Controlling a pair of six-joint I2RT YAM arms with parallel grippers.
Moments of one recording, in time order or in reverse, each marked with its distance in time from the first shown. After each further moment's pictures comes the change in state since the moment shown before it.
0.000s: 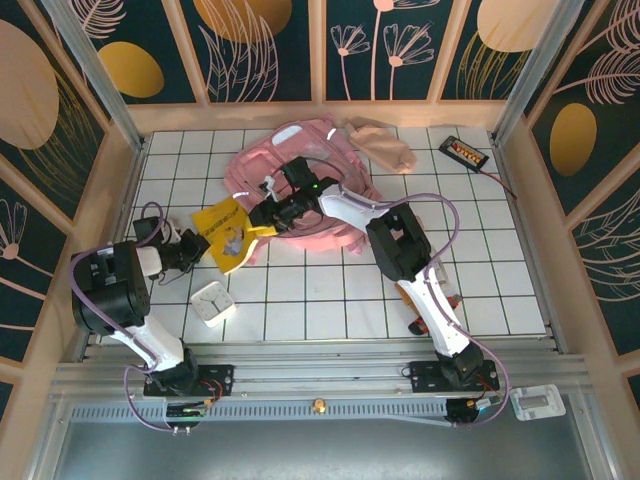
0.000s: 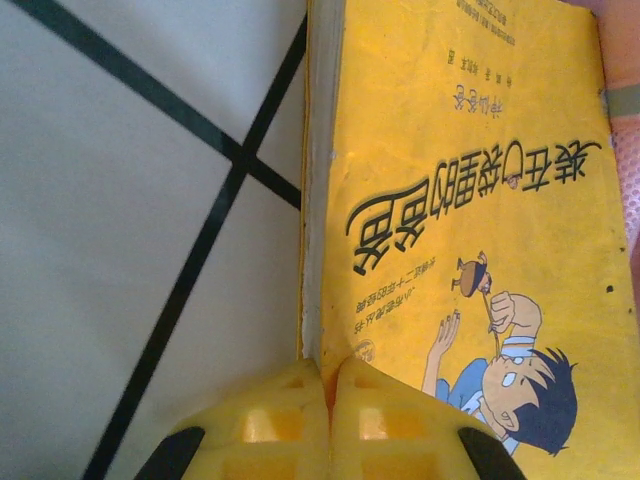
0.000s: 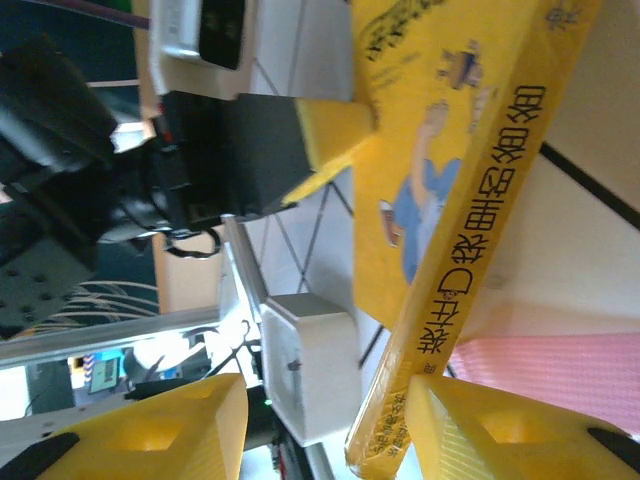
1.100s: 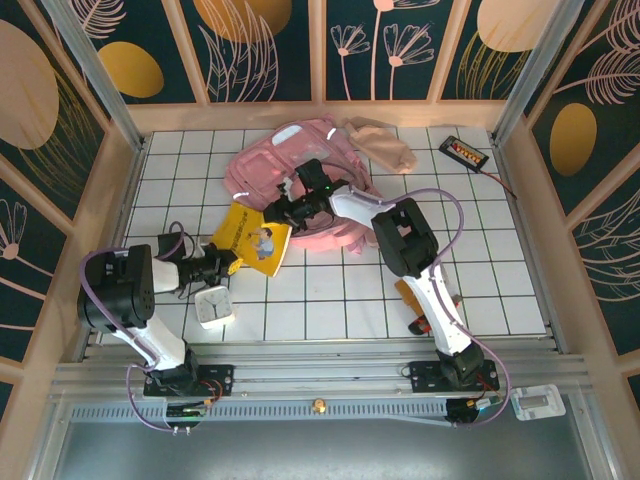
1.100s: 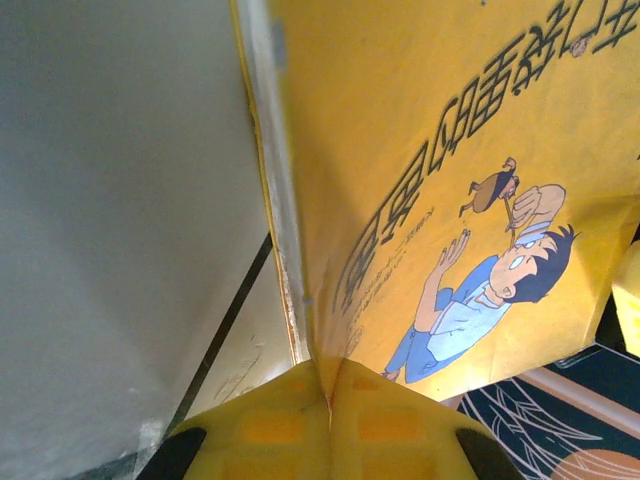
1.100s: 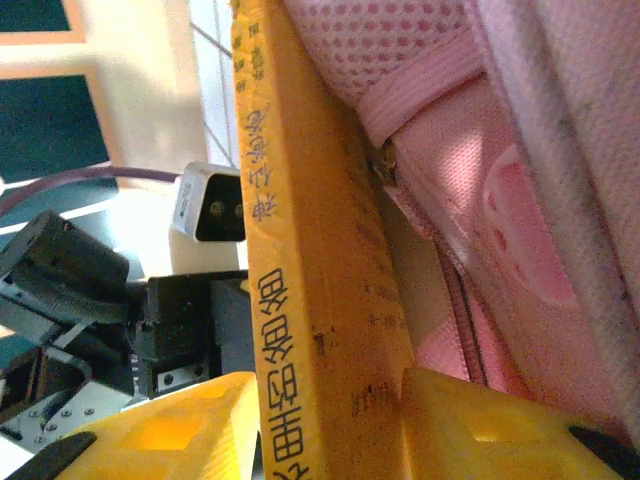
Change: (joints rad) left arm -0.143 -0.002 -0.172 0.224 0.254 -0.358; right arm -0.063 -0.013 -0.093 0.015 0.089 0.112
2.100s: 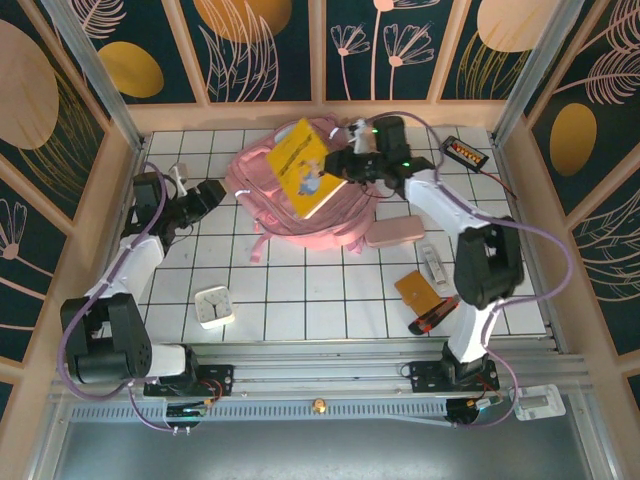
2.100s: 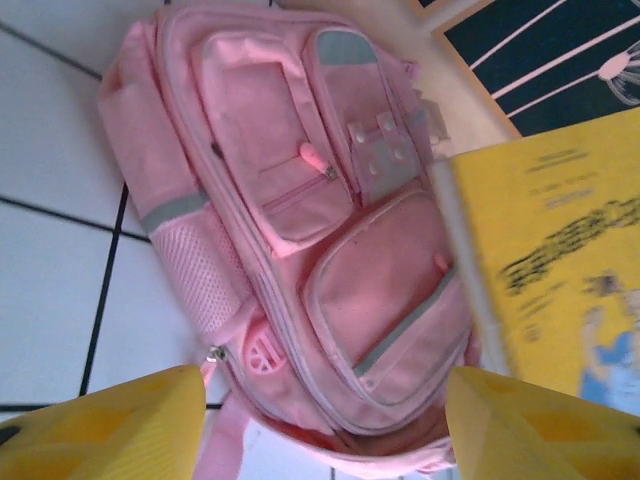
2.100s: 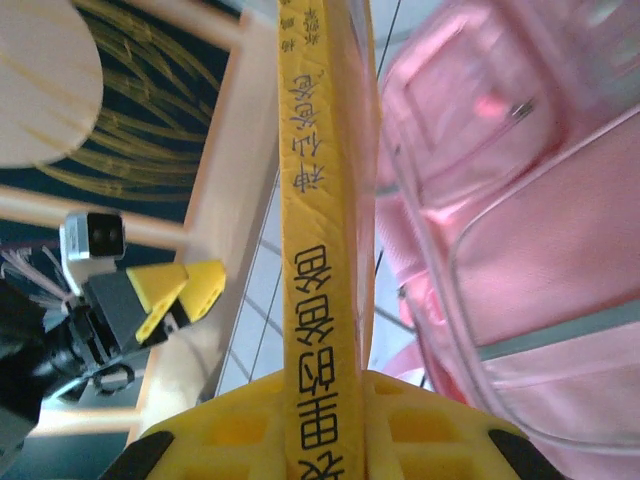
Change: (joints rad) left arm -0.072 -0.323 0.427 -0.372 -0.367 0.362; right arm -0.262 -0.650 -0.432 0.163 0.247 -0.077
